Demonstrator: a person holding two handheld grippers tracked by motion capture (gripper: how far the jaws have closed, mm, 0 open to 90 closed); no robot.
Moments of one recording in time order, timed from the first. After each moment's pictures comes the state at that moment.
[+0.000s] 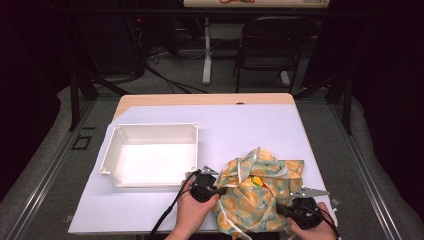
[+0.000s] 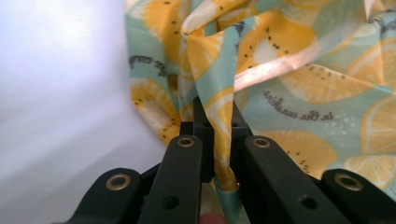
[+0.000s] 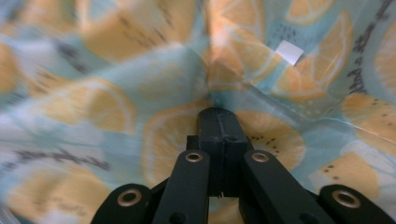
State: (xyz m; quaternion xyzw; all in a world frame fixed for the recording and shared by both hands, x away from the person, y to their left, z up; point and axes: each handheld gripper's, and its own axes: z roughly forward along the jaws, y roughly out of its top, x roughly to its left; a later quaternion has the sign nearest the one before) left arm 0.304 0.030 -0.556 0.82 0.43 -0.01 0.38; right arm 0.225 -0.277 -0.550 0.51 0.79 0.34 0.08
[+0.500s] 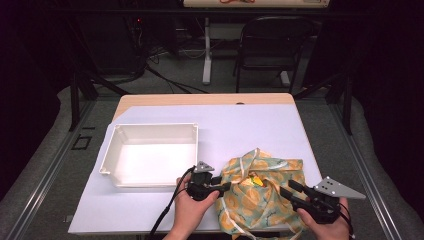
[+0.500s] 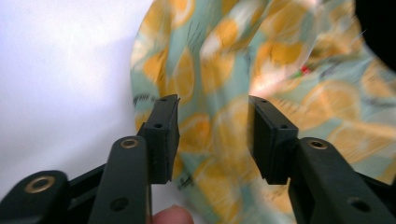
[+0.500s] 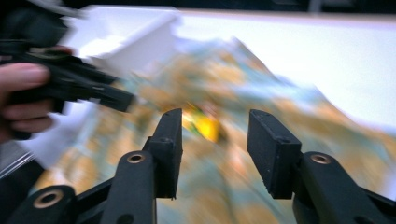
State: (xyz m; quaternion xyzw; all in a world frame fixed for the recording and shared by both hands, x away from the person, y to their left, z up) left arm 0.298 0.035 -0.525 0.79 0.42 0.01 0.45; right arm 0.217 -0.284 -0.482 0.43 0.73 0.50 0.18
